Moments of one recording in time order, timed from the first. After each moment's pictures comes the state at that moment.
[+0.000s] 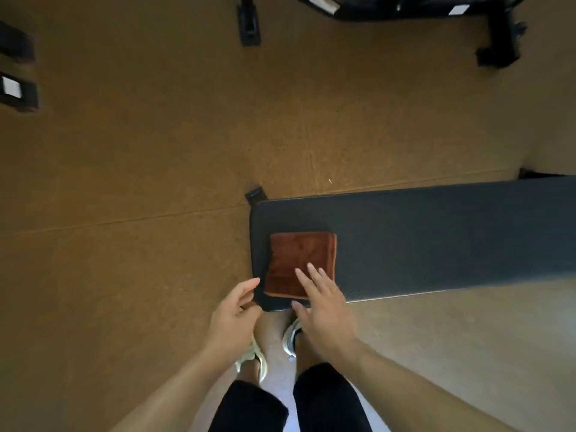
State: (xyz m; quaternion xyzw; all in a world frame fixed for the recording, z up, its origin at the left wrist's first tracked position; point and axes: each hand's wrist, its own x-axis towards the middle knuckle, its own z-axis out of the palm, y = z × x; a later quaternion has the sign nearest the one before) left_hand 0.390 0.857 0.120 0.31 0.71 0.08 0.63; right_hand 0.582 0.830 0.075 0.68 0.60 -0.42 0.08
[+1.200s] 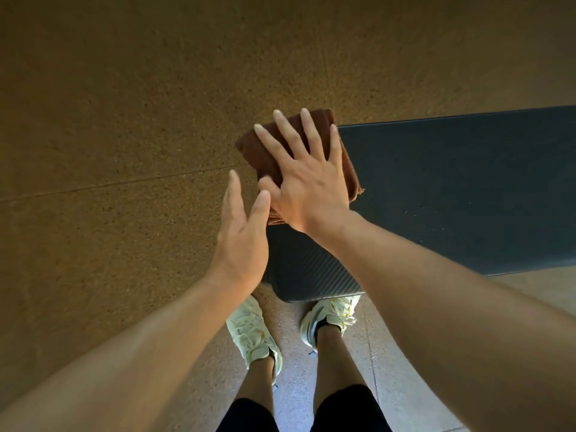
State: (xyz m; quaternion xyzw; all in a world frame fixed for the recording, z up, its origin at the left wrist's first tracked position) left_hand 0.395 0.907 -0.003 0.38 0.70 0.18 0.58; right_hand 0.523 0.963 -0.057 0.63 0.76 -0.18 0.03
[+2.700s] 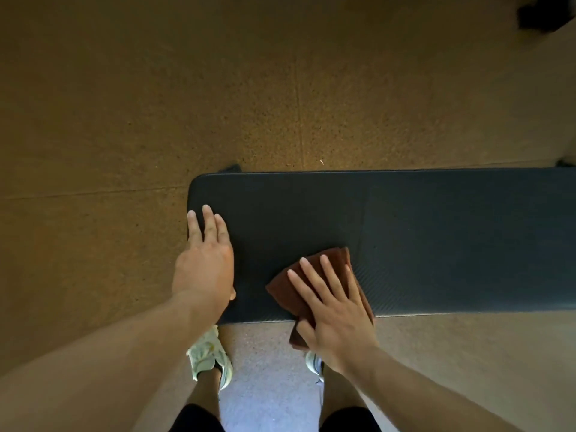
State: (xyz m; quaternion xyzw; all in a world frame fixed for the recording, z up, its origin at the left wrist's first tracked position) left_hand 0.485 0.922 0.003 0.68 0.60 -0.39 0.17; right_hand 0.712 0.810 -0.045 0.54 0.79 -0.26 0.12
